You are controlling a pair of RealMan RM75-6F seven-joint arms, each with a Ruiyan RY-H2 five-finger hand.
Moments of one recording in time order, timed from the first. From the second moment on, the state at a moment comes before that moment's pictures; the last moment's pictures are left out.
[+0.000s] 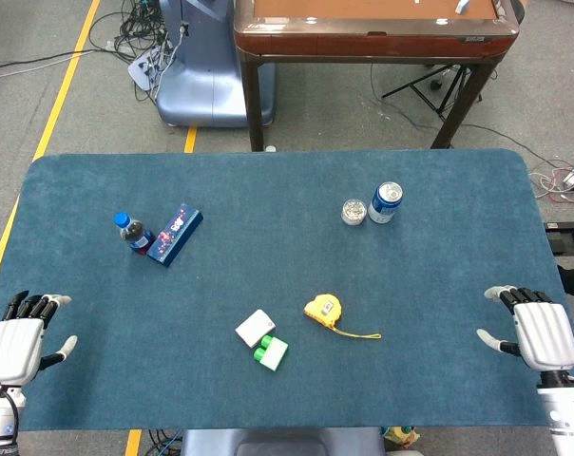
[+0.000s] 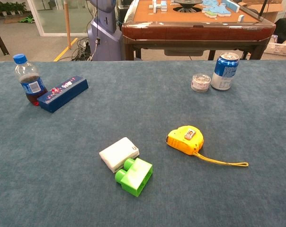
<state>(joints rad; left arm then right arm) -0.11 -1.21 -0.06 -1.62 1.46 1.49 0.21 0.10 -1.12 0.06 -1.65 -1.48 1.44 -0.15</state>
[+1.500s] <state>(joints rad) -0.12 -1.18 -0.03 -1.66 1.51 1.48 0.18 0.52 -1.56 0.14 -1.58 -1.27 0.95 -0.44</state>
